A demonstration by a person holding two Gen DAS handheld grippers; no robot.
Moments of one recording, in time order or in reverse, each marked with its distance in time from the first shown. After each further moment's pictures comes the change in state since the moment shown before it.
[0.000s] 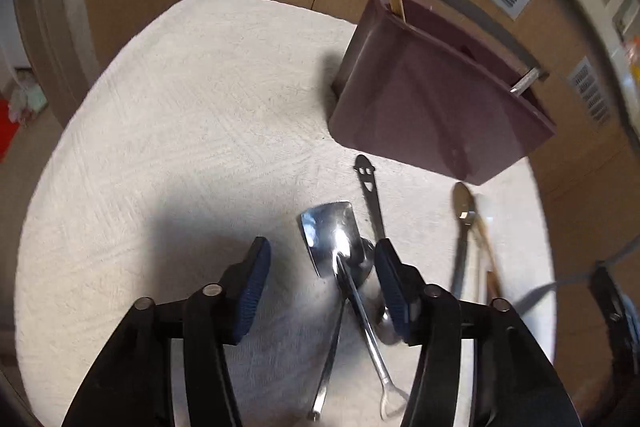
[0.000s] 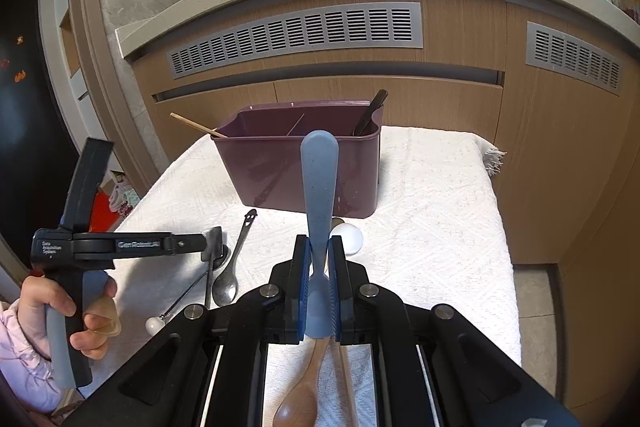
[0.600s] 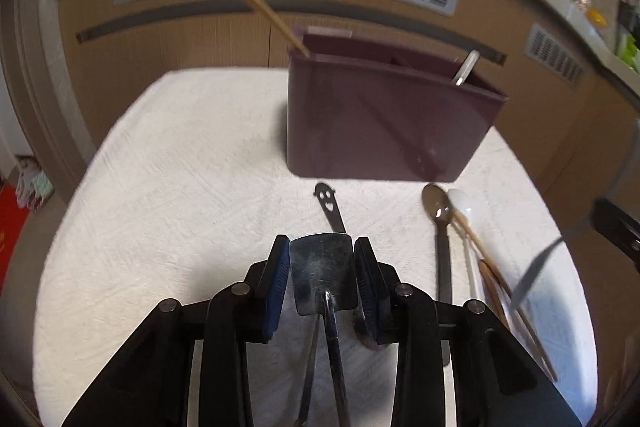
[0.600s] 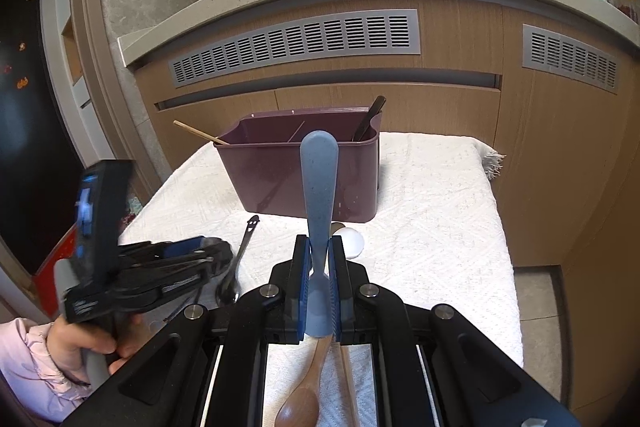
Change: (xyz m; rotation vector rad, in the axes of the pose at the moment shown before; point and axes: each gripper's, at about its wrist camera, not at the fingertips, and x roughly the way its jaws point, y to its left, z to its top) left arm -0.030 -0.026 -0.031 0.226 -0.256 -0.010; right arm -0.006 -0.004 -0.002 0.014 -0.033 0.016
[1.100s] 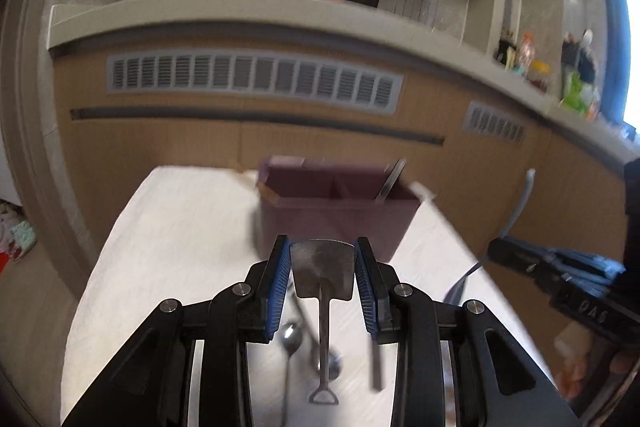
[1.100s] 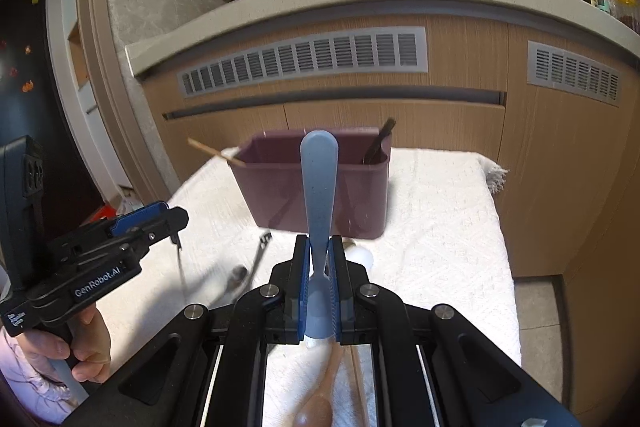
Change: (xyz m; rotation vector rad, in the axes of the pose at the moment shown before) left arm -0.088 -0.011 0.047 0.029 -0.273 -0.158; right arm -0.014 0.008 0.018 -0.002 -0.050 0.024
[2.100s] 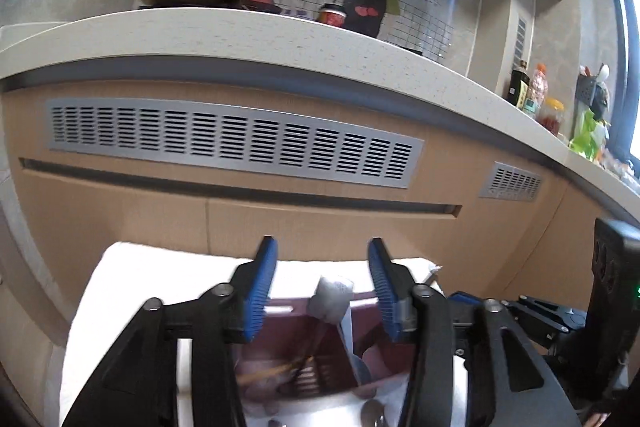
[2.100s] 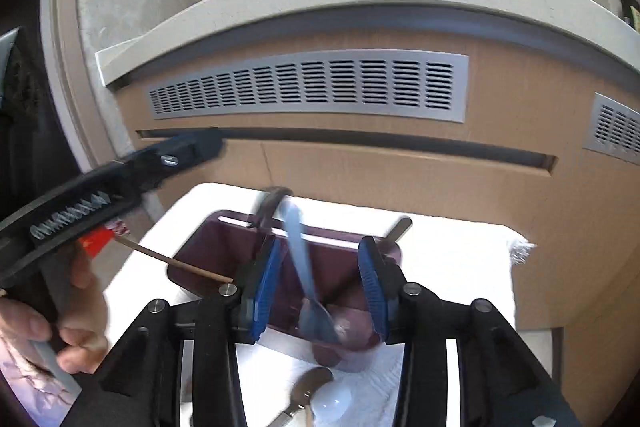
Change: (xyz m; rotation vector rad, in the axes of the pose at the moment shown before) left arm 0.113 0.021 0.103 -0.028 -0.027 -0.023; right arm 0.113 -0.018 0.097 -0.063 0.047 -0.019
